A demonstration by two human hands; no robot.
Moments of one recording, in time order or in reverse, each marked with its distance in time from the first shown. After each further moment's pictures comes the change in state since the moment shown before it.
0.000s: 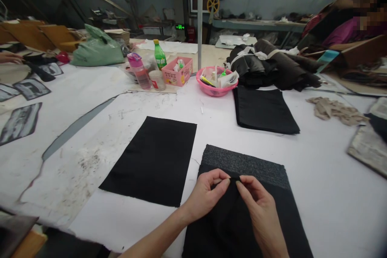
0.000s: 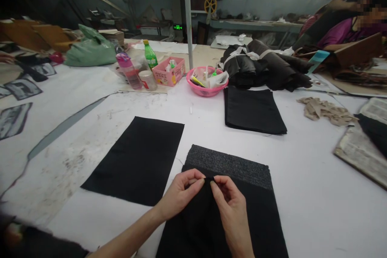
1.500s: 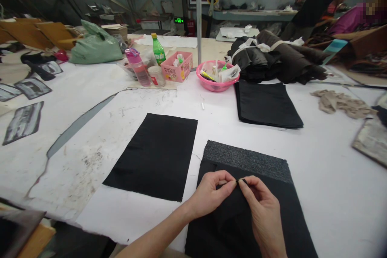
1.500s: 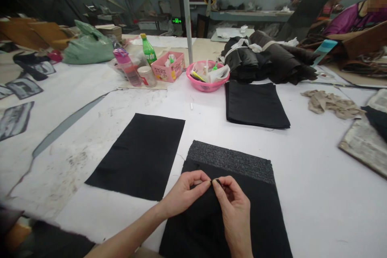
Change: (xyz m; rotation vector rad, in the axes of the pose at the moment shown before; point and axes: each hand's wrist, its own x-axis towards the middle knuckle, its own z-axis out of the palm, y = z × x) left_hand 0.000 -0.010 0.002 0.178 -0.076 0.028; right_hand -0.006 0.016 0.005 0.022 0.130 -0.059
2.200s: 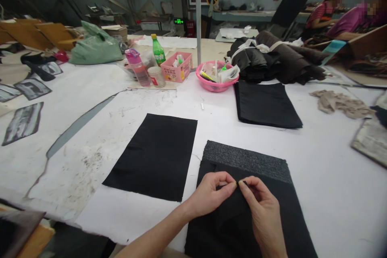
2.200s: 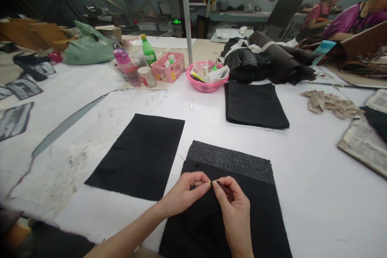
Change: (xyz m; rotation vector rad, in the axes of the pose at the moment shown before) left_hand 0.000 0.005 -0.002 0.009 -0.053 -0.011; right_hand -0.001 0.002 -0.003 -0.001 -0.021 -0.023
